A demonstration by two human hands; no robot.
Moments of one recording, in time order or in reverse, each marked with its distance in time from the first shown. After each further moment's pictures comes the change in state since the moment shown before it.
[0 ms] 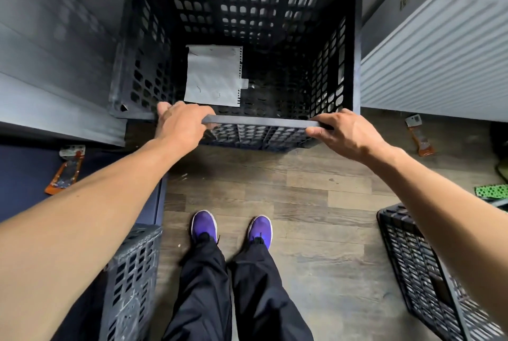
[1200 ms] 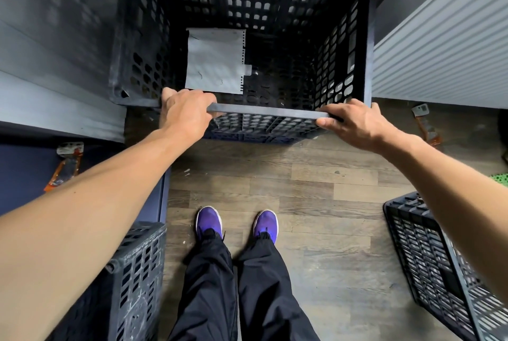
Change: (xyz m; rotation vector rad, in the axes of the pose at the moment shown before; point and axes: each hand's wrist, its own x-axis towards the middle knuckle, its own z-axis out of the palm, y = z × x) left_hand 0.015 -0.004 0.003 0.033 0.063 0.077; right_hand 0.015 0.004 0.009 0.001 -0.033 -0.016
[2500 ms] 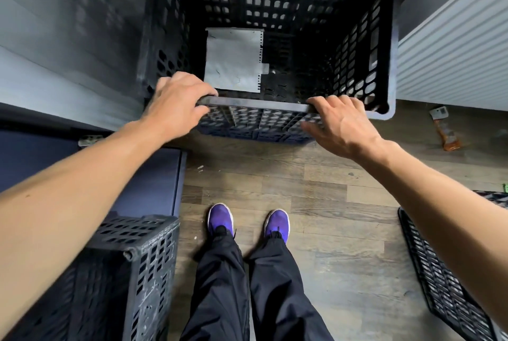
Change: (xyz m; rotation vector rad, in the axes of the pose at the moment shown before) left_hand -0.027 -0.060 -0.025 -0.143 0.049 0.198; right_hand 0.006 -0.079 0.026 -0.214 0.144 -0.006
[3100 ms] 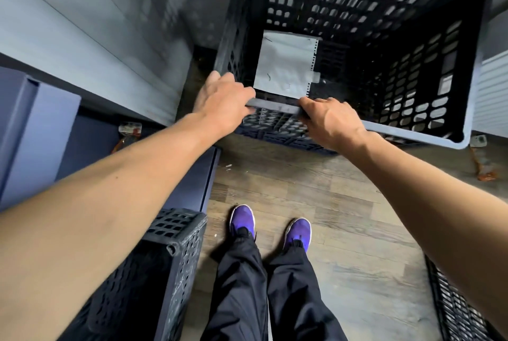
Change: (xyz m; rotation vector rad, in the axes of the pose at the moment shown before) left_hand 0.000 -0.059 0.006 0.170 -0.037 -0.081; right_hand 0.080 -0.122 0.006 -0.018 -0.043 -0.149
